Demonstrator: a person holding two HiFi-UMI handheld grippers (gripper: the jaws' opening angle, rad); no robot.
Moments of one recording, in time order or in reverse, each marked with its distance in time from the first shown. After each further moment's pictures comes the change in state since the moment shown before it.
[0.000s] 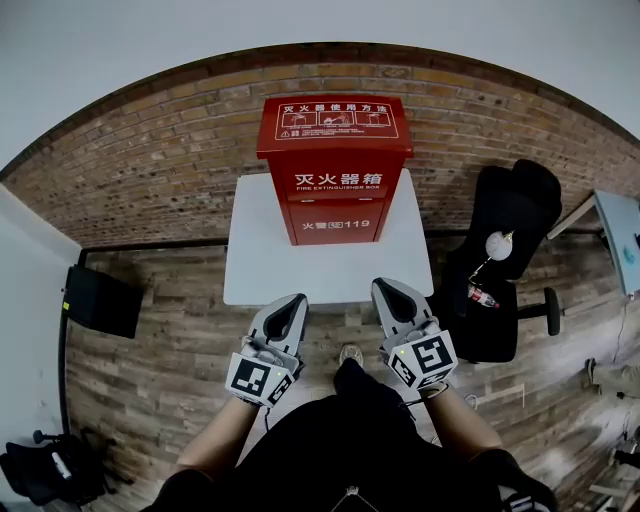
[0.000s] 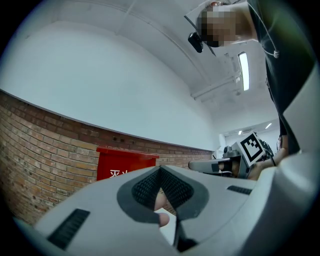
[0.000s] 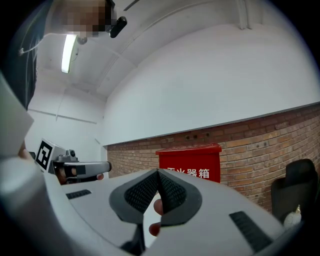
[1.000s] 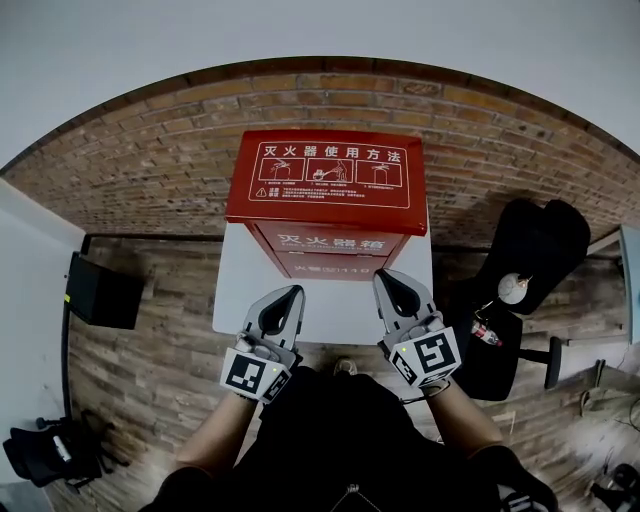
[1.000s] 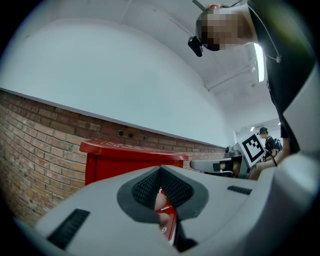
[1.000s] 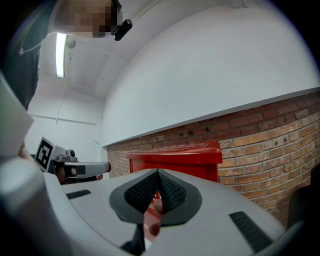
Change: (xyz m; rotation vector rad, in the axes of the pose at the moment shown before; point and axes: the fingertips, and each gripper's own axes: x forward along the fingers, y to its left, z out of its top) left arm 0.198 0.107 0.001 -0.017 0.031 0.109; right arm 0.167 -0.163 0.017 0.017 0.011 0.093
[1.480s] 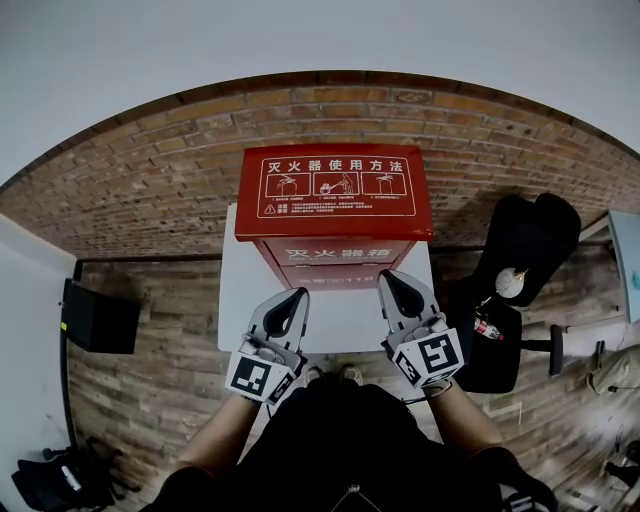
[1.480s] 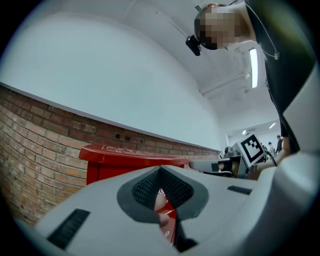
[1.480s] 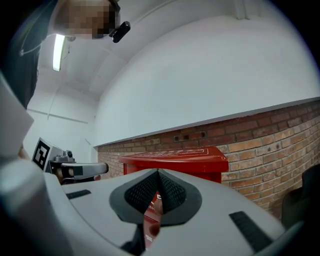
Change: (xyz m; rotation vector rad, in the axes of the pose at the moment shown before) left arm 0.001 0.024 0.008 0.011 -0.008 -0.096; right arm 0.016 0.007 0.012 -0.014 -0.026 -0.107
